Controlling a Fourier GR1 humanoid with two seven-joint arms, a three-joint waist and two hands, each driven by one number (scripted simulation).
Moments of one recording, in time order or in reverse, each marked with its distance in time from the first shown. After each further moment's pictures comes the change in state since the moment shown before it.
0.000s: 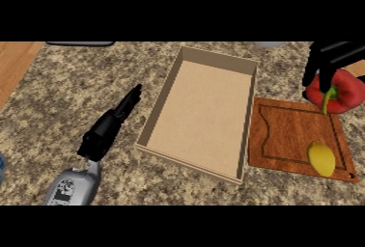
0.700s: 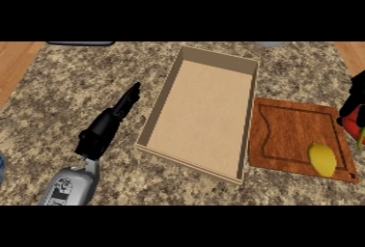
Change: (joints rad) left arm -0.009 0.011 0.006 -0.003 0.019 -0.008 0.003; right arm 0.313 -0.117 -0.141 -0.112 0.132 -0.139 -0.186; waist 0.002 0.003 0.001
